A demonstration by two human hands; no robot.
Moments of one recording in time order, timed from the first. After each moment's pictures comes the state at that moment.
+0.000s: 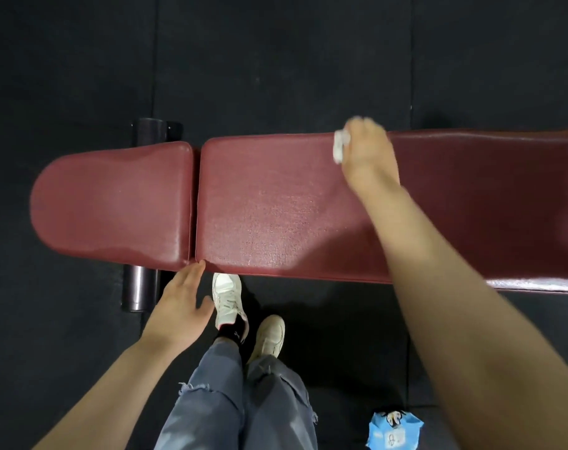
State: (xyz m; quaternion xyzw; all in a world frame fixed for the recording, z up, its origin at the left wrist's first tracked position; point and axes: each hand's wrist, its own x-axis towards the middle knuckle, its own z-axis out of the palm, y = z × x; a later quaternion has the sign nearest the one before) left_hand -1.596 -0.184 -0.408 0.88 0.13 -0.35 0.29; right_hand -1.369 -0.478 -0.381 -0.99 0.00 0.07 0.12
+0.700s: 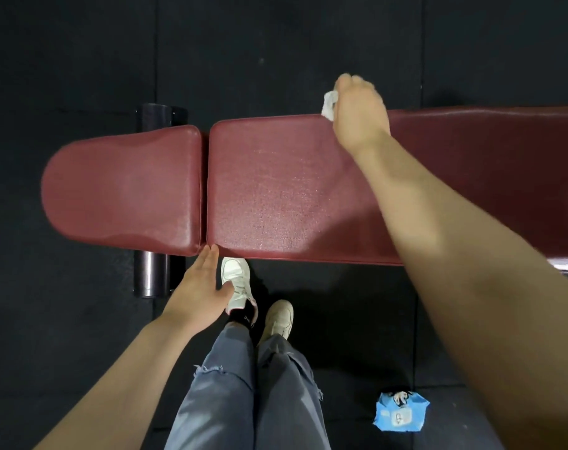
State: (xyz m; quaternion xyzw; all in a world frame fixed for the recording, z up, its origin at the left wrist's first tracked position) left_hand -1.591 -0.187 -0.408 0.86 0.11 -0.40 0.29; right_hand -1.331 -0.453 -0.399 -0.99 -0.04 0.09 0.05
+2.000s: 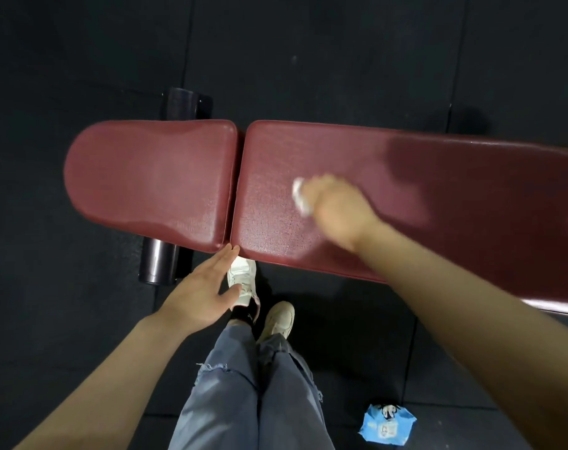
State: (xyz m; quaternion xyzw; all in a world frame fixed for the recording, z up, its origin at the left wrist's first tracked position) left_hand -1.592 -0.146 -0.414 0.85 0.05 -0.42 0.32; right_hand -1.431 -0.384 -0.395 -0.93 -0.27 0.25 0.08
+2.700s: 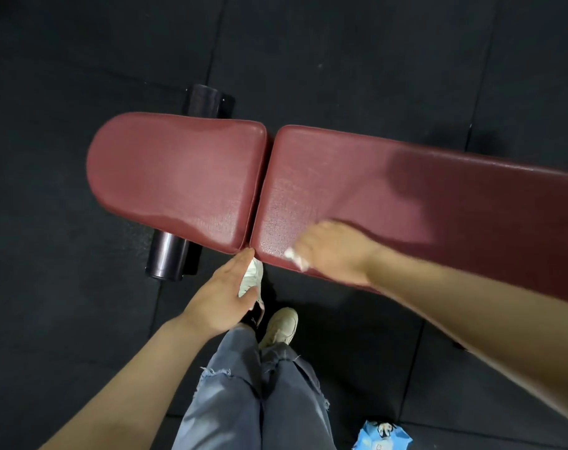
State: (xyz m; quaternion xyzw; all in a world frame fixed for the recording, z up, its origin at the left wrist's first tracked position) left_hand -1.602 -0.150 -0.428 0.82 0.11 -0.40 0.40; right_hand -1.462 -0.360 -0.386 -0.80 -0.47 0.36 0.06
